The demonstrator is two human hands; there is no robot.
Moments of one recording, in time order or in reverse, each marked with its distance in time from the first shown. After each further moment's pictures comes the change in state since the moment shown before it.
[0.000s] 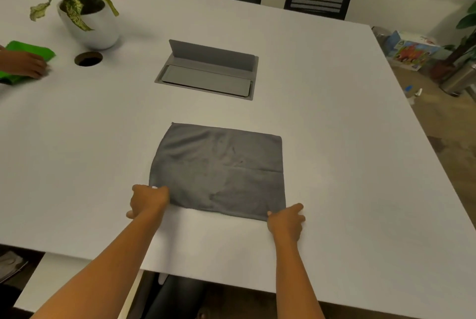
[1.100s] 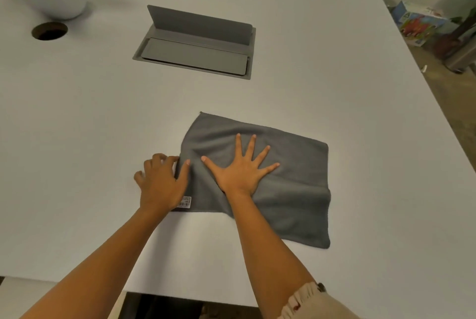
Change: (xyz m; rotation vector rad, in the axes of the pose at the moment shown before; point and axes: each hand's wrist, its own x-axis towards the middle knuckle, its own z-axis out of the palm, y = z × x) left_hand 0.025 0.012 0.061 0.511 -0.044 0.790; right_hand 0.041 -0.097 0.108 -0.475 0.209 -0.610
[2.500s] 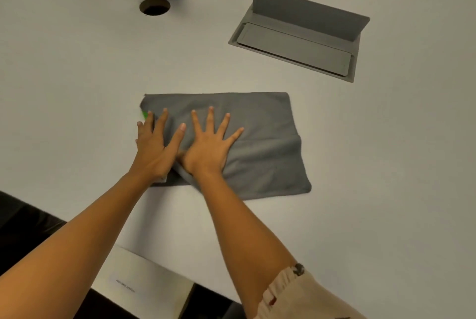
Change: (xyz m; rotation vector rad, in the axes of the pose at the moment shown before) left_hand 0.071 -0.184 -0.091 -0.313 0.002 -0.201; right_hand -0.054 -0.257 0.087 -0.147 -0.125 -0.549
